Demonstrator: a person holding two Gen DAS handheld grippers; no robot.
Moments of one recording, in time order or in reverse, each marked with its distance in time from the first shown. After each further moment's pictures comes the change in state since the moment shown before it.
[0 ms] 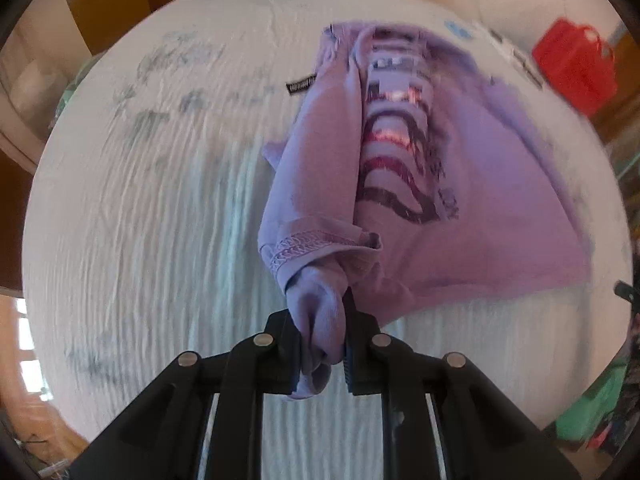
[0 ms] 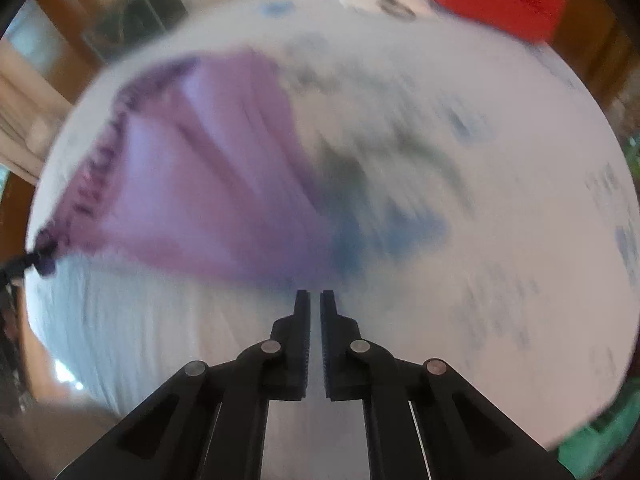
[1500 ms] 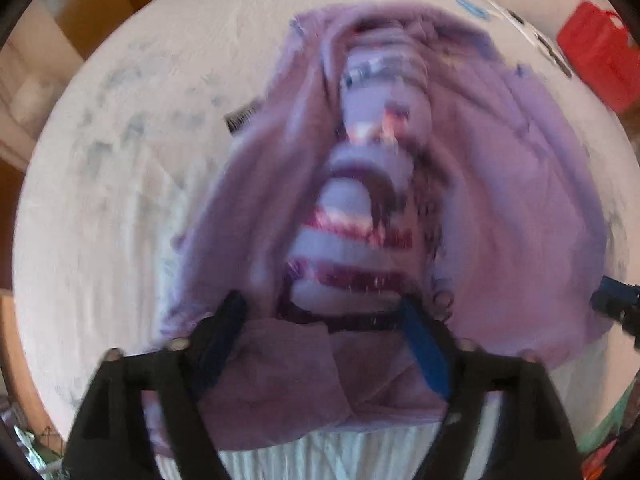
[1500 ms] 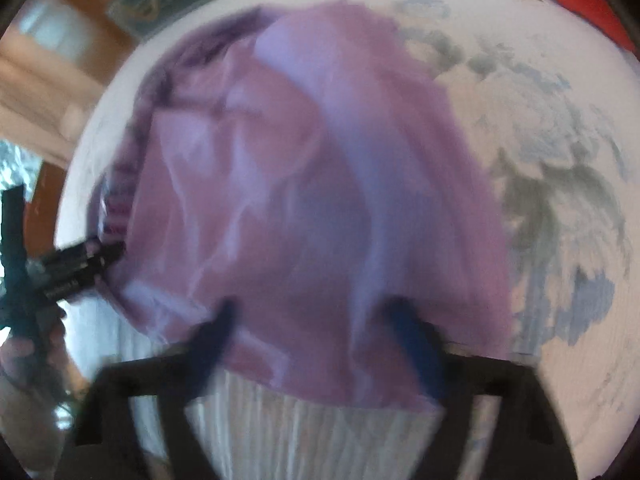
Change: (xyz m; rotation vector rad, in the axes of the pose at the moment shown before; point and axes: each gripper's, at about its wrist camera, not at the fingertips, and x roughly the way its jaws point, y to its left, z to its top) left arm 0.024 -0.053 0.074 0.007 -0.059 0.083; right arm 0.071 0.077 0.086 -0.075 -0.016 0.225
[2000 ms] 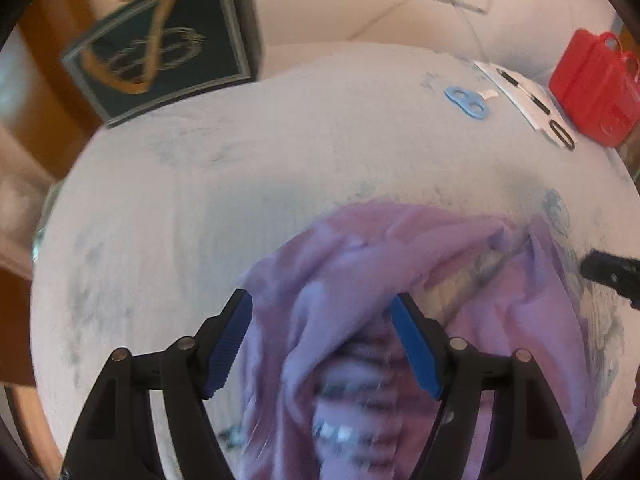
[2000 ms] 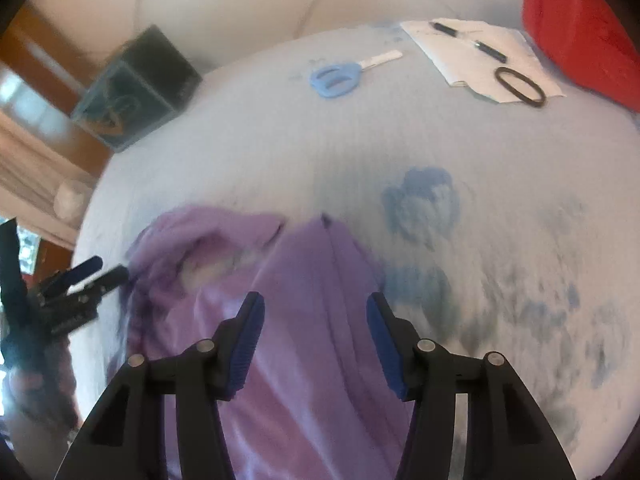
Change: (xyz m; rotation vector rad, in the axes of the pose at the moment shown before) left arm 0.044 -0.043 0.180 0.161 -0.090 -0.003; right arm 0.014 -0.015 0.195 0.073 -0.118 -0.020
